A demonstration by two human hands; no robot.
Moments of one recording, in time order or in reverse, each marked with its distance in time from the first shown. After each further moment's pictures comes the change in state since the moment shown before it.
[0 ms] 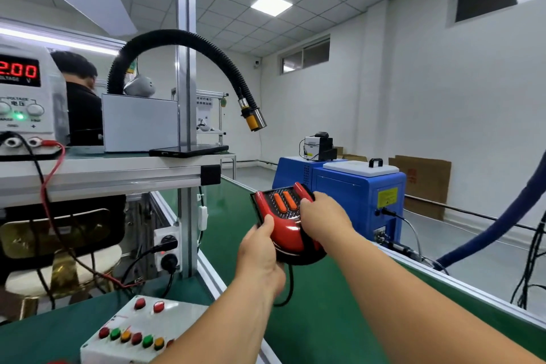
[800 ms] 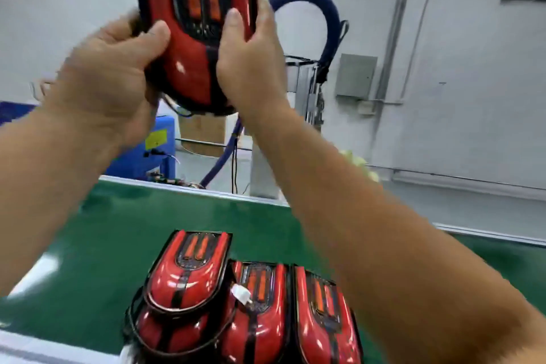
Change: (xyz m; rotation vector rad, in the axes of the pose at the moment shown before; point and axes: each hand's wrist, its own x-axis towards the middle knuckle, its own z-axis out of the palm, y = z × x) left_hand -0.230 -0.008 0.181 -0.019 -0.978 0.235; right_hand -0.195 0.067 -0.269 0.151 0.903 -0.264
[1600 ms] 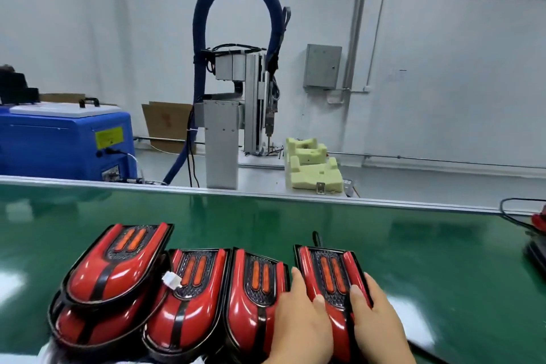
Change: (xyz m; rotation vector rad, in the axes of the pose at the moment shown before) left_hand -0.260 -0.190 0.164 0.778 -0.442 -0.897; right_hand -0.271 0.188 -0.263 -0.444 0.005 0.954
